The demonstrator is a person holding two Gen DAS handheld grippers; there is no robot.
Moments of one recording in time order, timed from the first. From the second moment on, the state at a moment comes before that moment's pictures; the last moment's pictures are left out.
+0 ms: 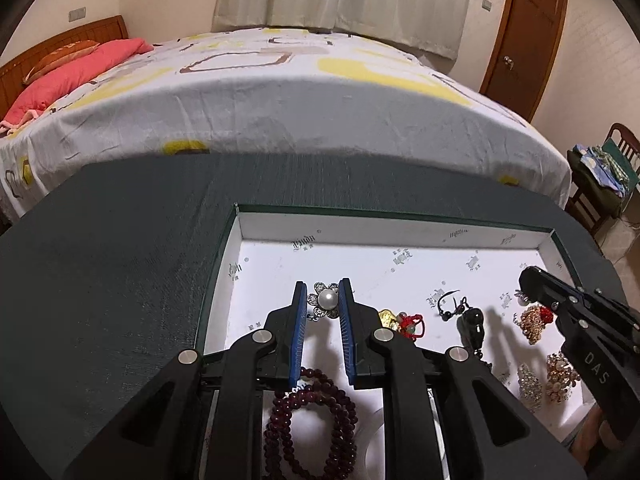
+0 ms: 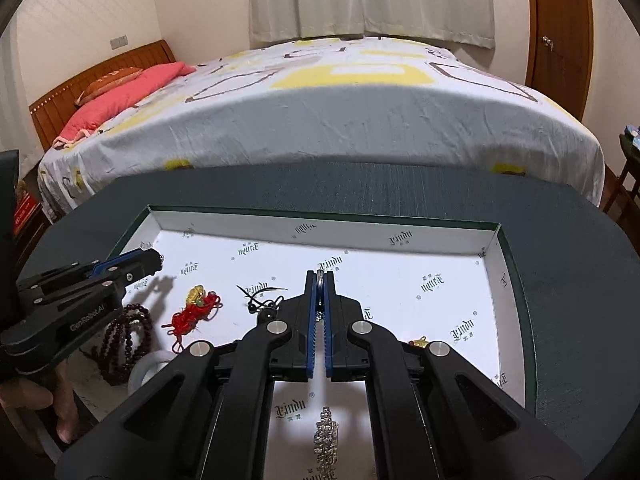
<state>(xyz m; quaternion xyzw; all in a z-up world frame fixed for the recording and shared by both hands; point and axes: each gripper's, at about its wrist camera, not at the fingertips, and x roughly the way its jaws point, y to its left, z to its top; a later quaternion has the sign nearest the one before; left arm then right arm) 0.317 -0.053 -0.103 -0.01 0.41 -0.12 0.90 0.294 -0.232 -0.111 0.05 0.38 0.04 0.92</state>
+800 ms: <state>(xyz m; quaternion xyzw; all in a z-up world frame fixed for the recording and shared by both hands) 0.325 -0.057 -0.109 0.00 0.44 -0.12 0.89 0.307 -0.226 -0.119 0.03 0.42 0.03 0.91</state>
